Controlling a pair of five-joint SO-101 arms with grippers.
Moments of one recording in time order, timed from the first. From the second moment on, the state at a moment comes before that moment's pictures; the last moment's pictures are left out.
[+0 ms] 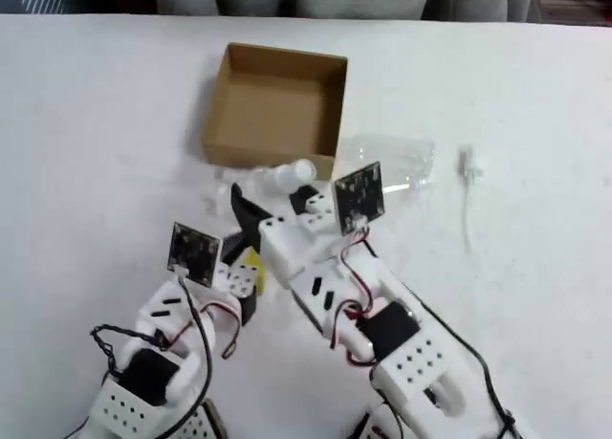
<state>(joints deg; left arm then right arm) 22.5 -102.9 97.1 39.3 11.2 -40.9 -60.2 67.5 12.4 -15.4</state>
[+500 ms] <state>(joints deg) 13.5 -102.9 97.1 39.5 0.8 -31.4 -52.5 67.0 4.9 -5.2</state>
